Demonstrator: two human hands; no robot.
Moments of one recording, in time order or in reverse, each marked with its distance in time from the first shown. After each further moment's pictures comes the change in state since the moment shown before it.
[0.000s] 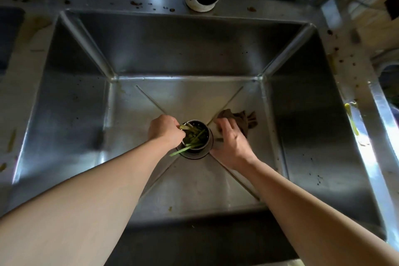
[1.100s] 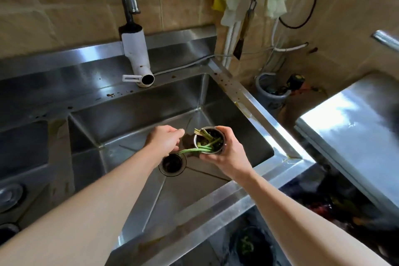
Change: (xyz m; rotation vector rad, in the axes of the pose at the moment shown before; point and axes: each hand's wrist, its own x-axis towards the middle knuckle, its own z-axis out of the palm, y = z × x) left_hand -0.182 0.061 -0.107 -0.147 -0.221 0.445; right_hand -0.181 -0.102 -0.099 0.507 0.552 0.094
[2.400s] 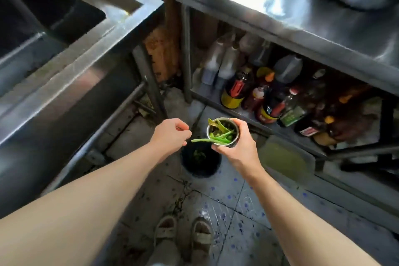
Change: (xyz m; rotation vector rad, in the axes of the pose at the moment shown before) left_hand -0.115 -0.140 0.354 0.443 -0.564 0.223; right_hand -0.302 0.291 -0.090 0.147 0.535 0.505
